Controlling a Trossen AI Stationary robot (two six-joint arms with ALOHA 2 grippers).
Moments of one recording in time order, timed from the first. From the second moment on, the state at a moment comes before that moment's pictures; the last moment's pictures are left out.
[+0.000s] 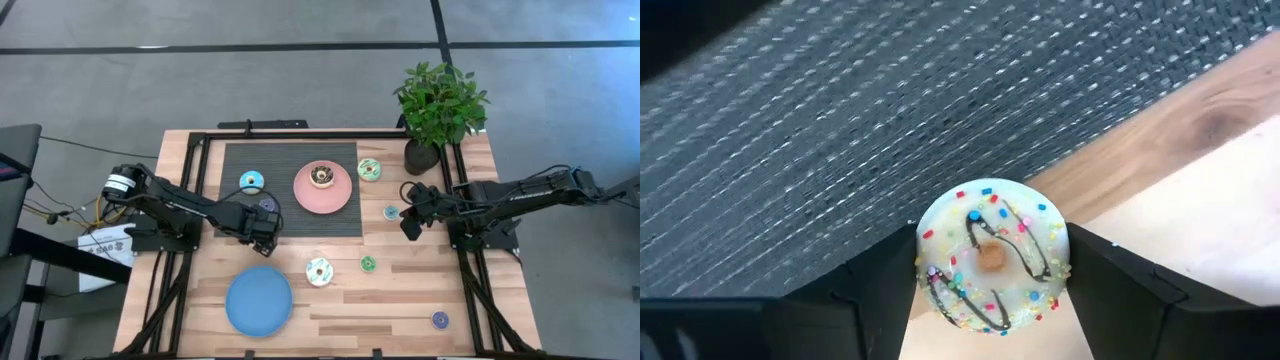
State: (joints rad) left arm -0.16 1.52 0.80 -0.78 -0.11 -1.17; right arm 0.09 0.81 0.54 -0.70 0.21 0.73
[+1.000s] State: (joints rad) left arm -0.79 1.82 1.21 -0.93 -0.11 -2.27; right arm 0.09 0.81 0.54 -0.70 0.21 0.64
